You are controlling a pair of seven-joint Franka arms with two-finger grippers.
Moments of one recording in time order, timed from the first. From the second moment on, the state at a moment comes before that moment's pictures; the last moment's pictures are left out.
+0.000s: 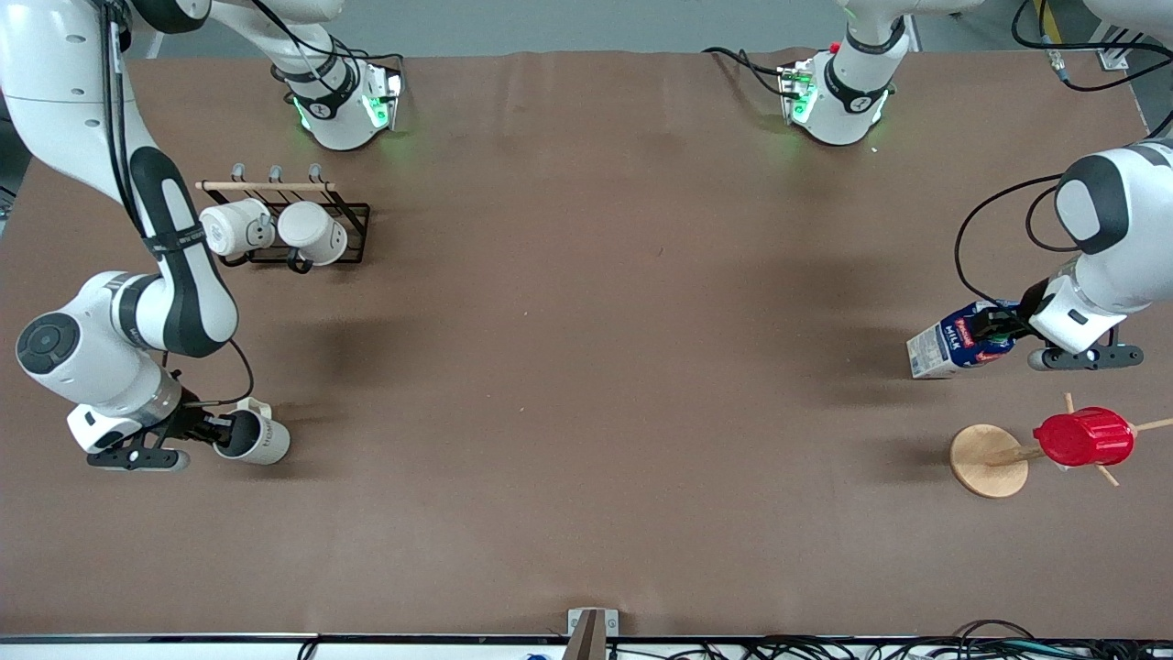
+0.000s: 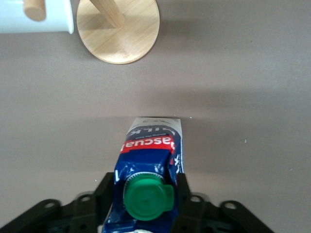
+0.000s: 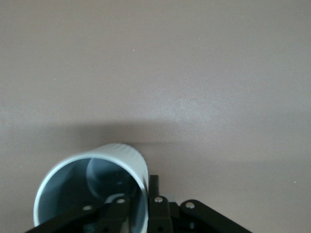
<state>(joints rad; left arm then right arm) -0.02 0.17 0.19 -2.07 -0.02 2.21 0.16 -0.07 0.59 -0.07 -1.76 0.04 2.51 -0.12</state>
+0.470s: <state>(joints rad) -0.03 0.11 0.18 -2.04 -0.02 2.12 0.18 0.07 0.49 -0.05 -1.72 0.05 2.23 0.12</state>
